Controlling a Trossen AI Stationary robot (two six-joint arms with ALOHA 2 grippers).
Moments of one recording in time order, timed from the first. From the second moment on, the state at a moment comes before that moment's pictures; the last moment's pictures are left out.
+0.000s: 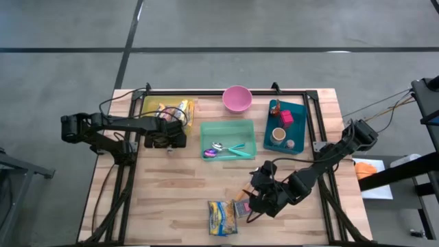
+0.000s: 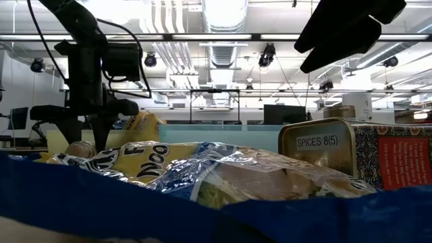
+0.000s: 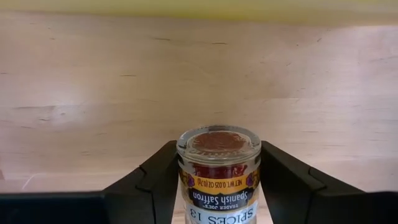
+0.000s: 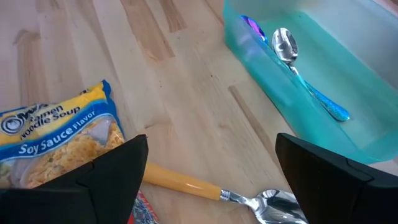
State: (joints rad) left arm 0.29 1.36 0.64 -0.75 -0.03 -1.26; right arm 0.63 1.64 1.11 -0.53 0.70 0.90
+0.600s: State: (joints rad) left arm 0.27 1.21 0.65 -0.62 0.05 -1.23; right arm 0.64 1.64 1.11 -0.49 0.82 0.97
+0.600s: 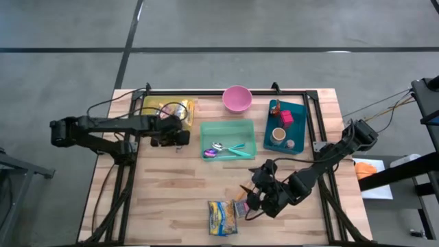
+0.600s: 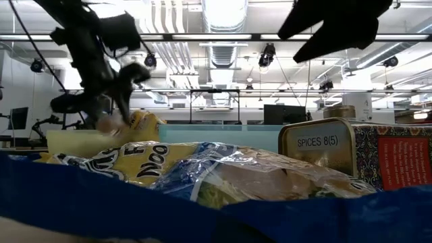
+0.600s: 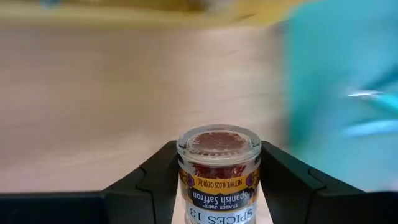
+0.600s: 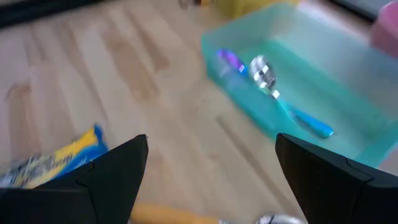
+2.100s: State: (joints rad) left arm 0.05 1.33 0.65 0.79 0.05 -1.07; right arm 0.48 1.95 1.39 0.51 1.50 -0.51
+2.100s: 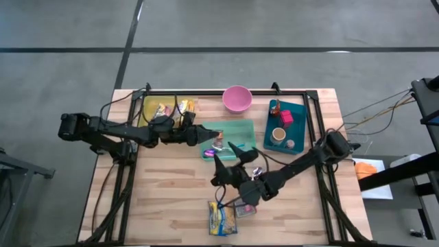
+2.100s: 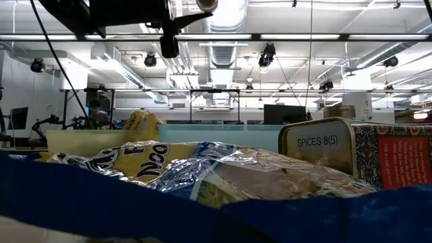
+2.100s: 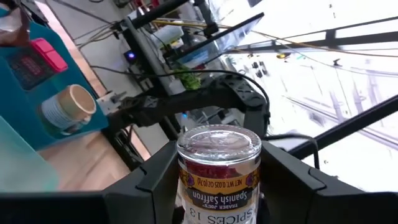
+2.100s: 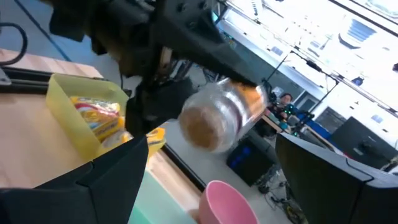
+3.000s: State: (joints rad) left arm 0.09 1.33 0.70 0.79 0.18 -1.13; right arm 0.40 1.94 1.47 0.54 1.46 -0.84
